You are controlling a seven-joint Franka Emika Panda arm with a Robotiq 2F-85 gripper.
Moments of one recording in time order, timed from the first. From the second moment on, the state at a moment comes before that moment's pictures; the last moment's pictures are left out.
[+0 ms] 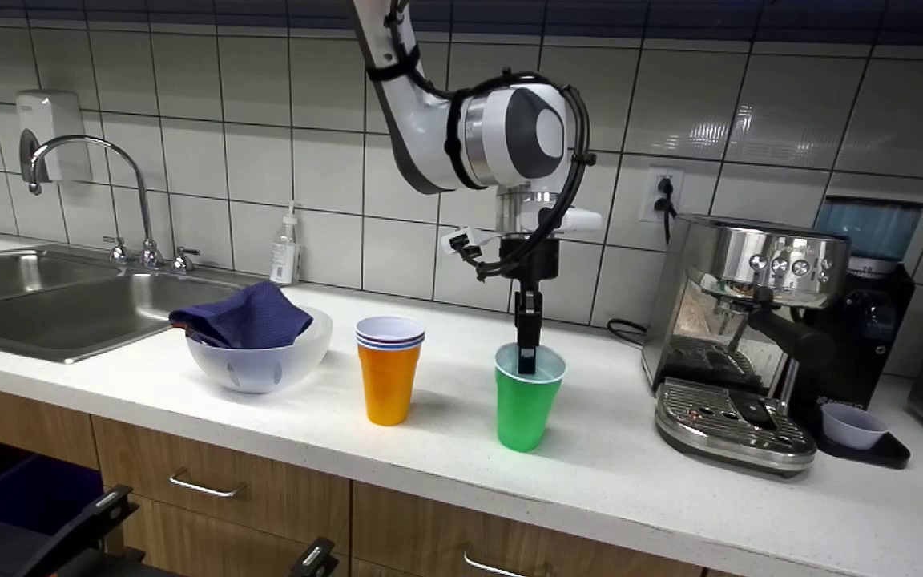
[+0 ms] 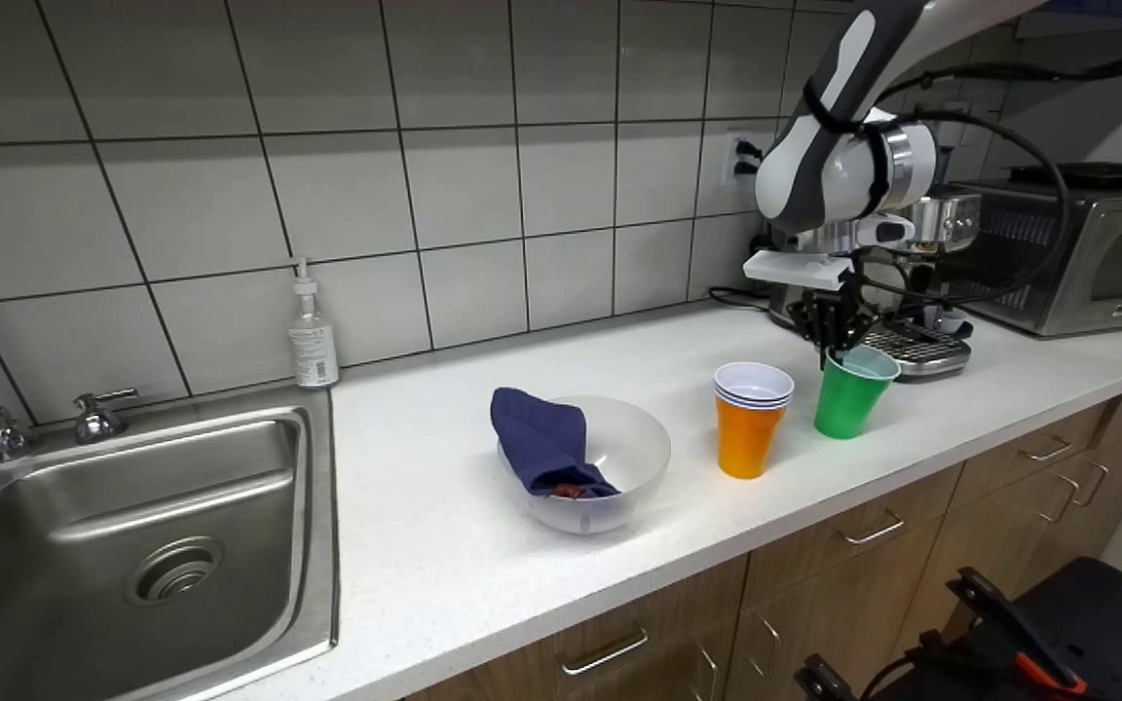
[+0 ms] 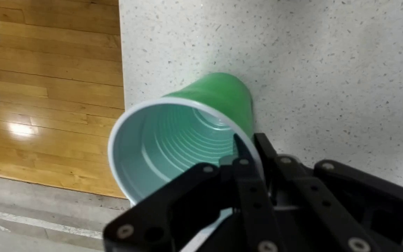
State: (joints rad) arm -0.13 0.39 -0.30 -2.12 -0.10 2.42 1.09
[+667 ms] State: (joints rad) arm -0.13 0.37 -0.30 -2.10 -0.10 2.42 1.08
